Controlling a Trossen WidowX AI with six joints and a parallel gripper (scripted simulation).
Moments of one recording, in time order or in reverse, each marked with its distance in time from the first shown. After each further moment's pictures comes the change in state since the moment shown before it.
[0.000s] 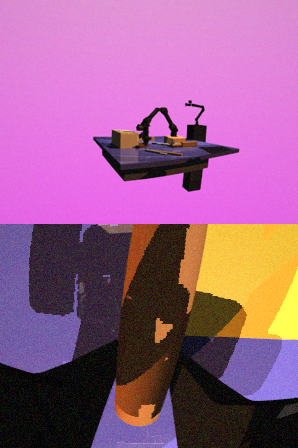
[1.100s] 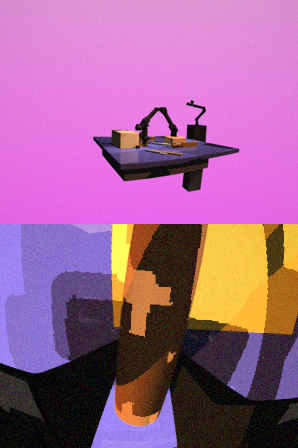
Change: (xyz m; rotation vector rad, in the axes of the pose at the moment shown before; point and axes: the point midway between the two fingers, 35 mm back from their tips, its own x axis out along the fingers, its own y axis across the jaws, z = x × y) arm 0.000 -0.034 0.000 0.001 0.000 -0.004
